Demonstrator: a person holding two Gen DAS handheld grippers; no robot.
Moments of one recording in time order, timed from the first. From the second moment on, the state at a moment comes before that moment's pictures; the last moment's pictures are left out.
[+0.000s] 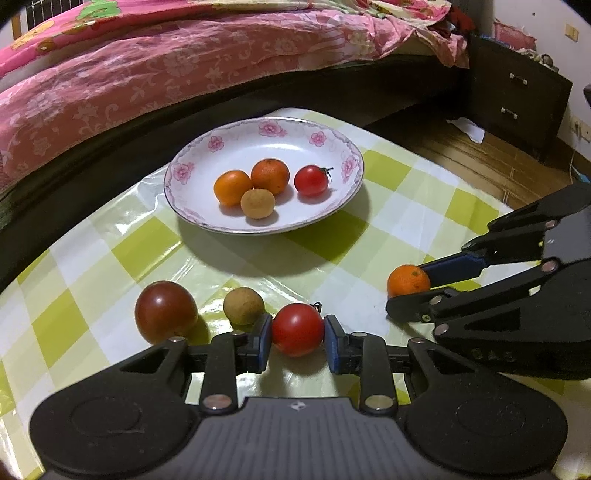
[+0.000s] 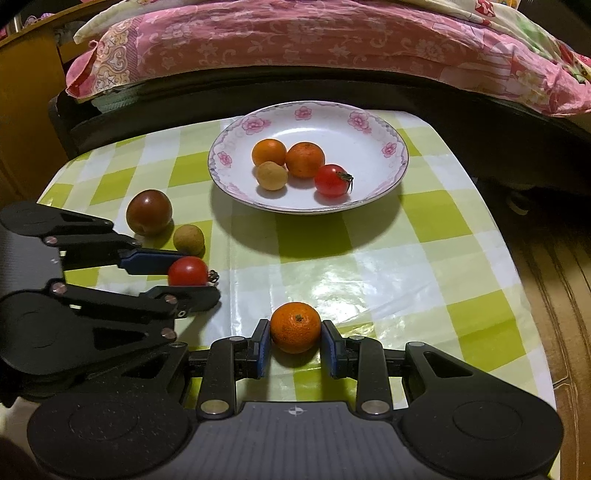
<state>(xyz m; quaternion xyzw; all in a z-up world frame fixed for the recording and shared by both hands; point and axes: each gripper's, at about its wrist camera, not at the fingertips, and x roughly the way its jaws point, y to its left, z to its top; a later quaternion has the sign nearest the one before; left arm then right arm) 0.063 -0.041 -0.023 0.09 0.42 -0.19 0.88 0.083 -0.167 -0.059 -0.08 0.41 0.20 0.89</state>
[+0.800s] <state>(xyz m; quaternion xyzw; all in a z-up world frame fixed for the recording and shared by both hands) 0.070 -0.034 0.003 0.08 0.38 -0.17 0.91 0.088 -0.160 -0.042 -0.08 0.38 0.19 0.90</state>
